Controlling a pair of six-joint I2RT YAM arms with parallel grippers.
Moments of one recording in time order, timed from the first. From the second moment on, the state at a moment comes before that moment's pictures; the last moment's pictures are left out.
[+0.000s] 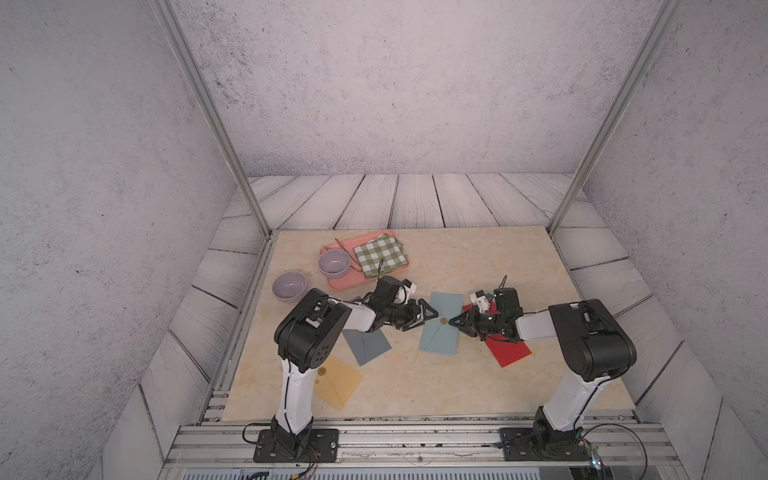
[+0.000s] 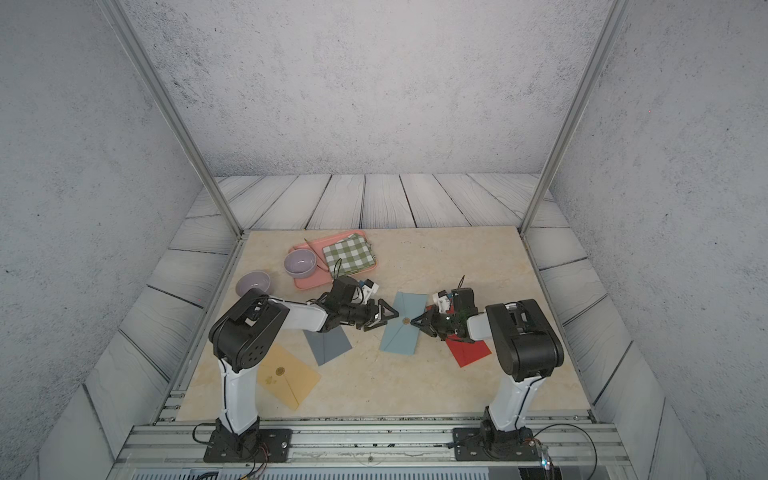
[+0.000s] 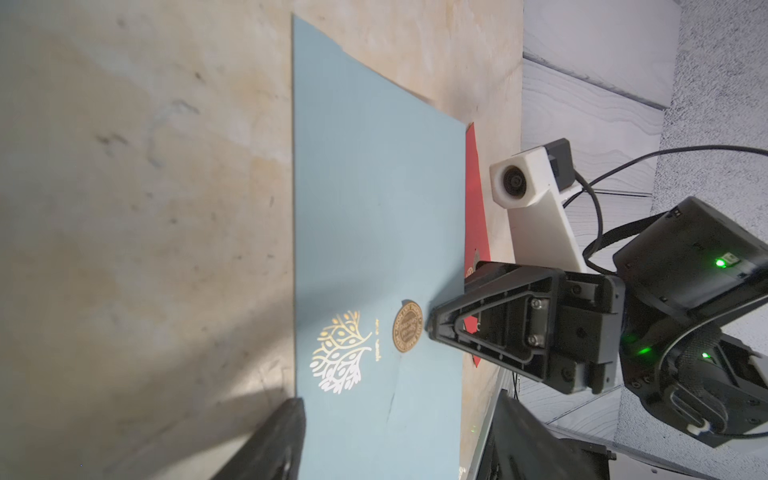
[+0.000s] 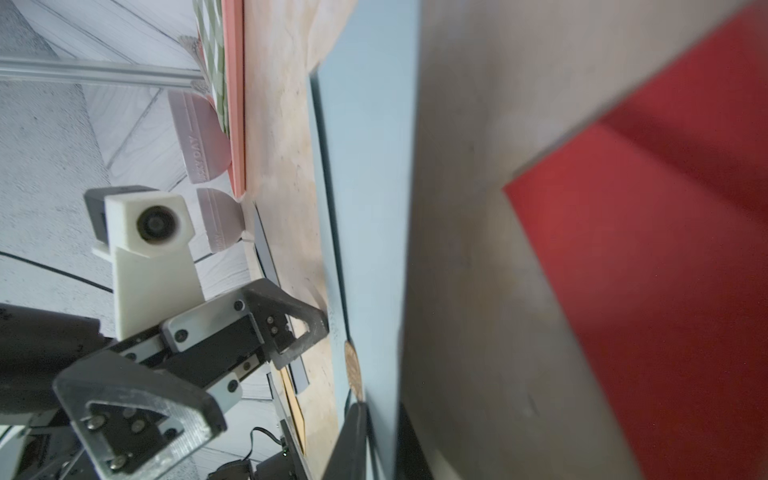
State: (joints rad) left arm -0.62 2.02 1.00 0.35 0.71 -0.88; right arm 0.19 1.79 0.63 0.28 -0.84 0.79
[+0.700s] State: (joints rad) left arm -0.54 1.75 0.97 0.09 0.62 -0.80; right arm 0.19 1.51 0.65 0.18 -0.91 0.71
